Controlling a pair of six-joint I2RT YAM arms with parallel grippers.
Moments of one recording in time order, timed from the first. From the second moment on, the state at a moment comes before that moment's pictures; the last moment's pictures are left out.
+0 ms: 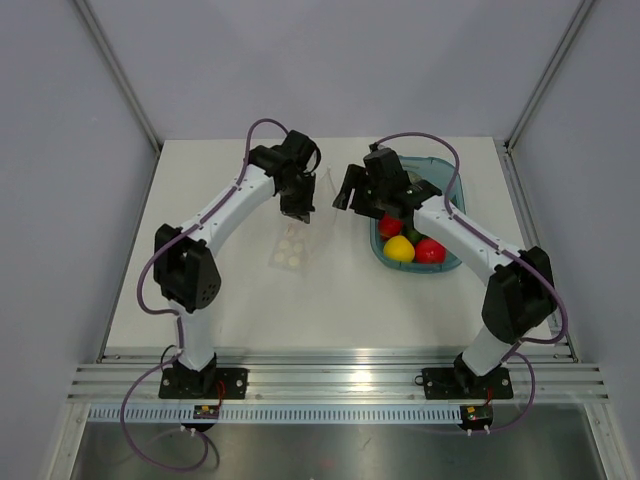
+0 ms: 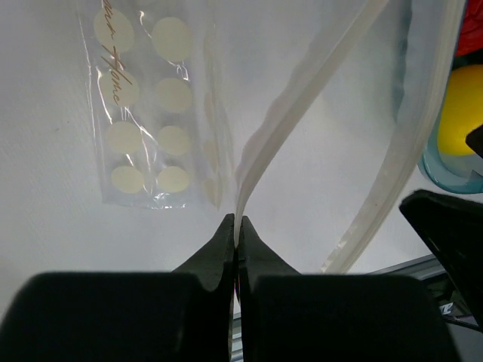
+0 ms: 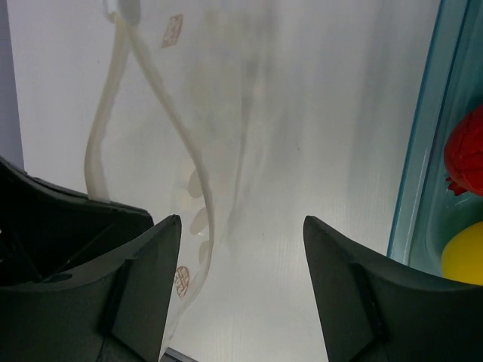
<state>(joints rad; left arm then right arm) -0.54 1.92 1.85 -1.07 0.06 -0.43 0.57 1.68 1.41 -0.44 0.01 0.70</state>
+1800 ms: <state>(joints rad) -0.58 1.99 1.95 -1.08 0.07 -0.43 0.24 2.46 2.48 -0.89 0.13 0.02</state>
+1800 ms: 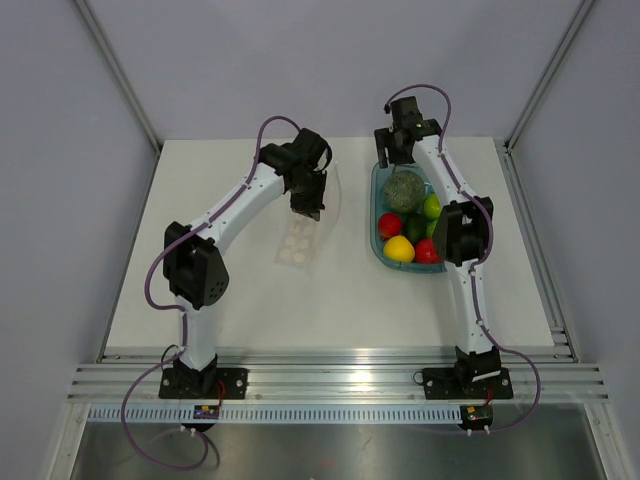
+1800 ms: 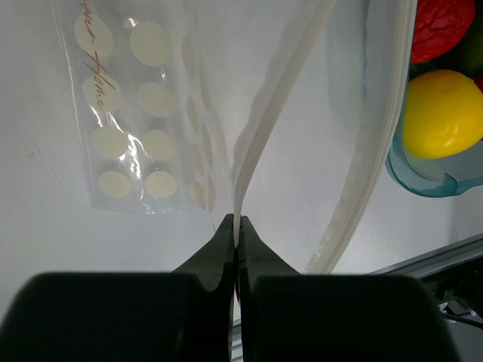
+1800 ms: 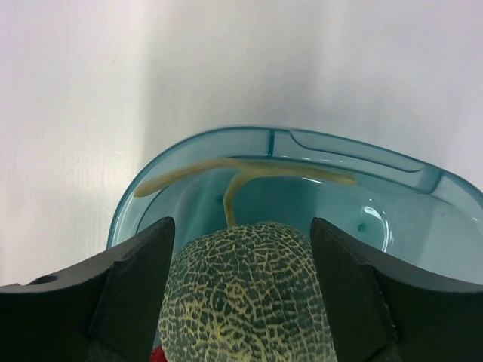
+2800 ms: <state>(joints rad) -0.58 2.01 1.96 -1.08 0.08 -0.43 0.30 2.39 2.12 -0.38 0.25 -0.08</state>
